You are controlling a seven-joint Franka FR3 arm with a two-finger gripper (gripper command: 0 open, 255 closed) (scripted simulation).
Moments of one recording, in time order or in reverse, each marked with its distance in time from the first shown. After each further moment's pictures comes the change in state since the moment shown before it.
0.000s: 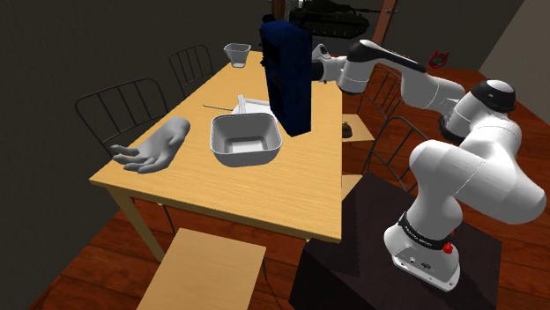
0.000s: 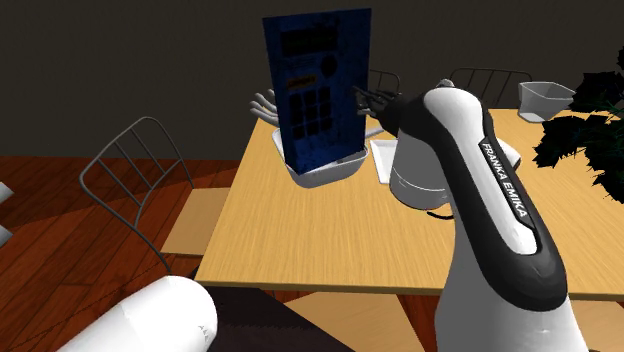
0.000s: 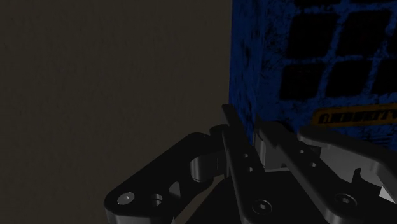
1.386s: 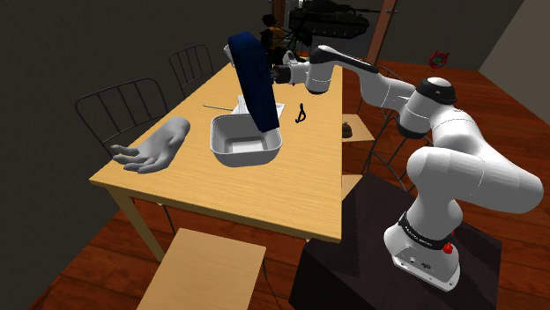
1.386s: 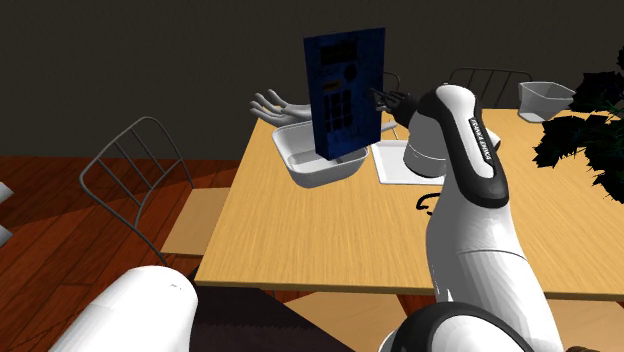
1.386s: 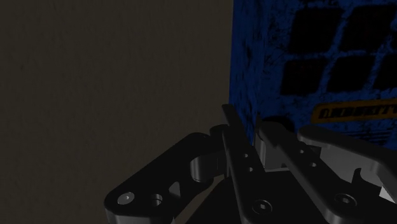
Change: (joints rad) arm 0.429 -0.044 -0.100 0.539 -0.033 -0.116 -0.083
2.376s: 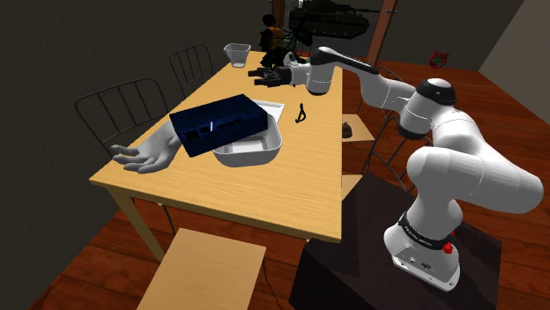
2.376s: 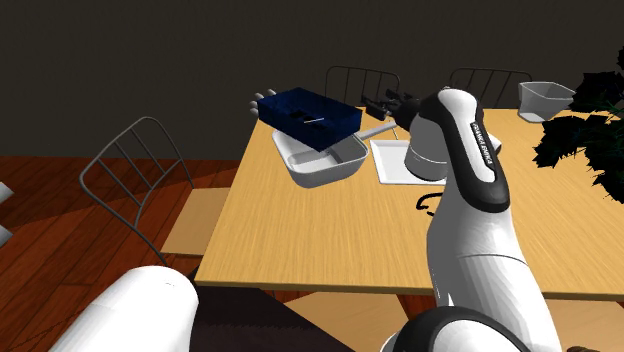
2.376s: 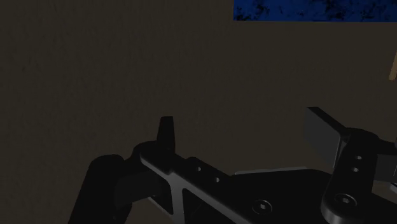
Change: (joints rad) arm -0.008 -0.008 -0.006 0.000 -0.002 -0.008 -0.009
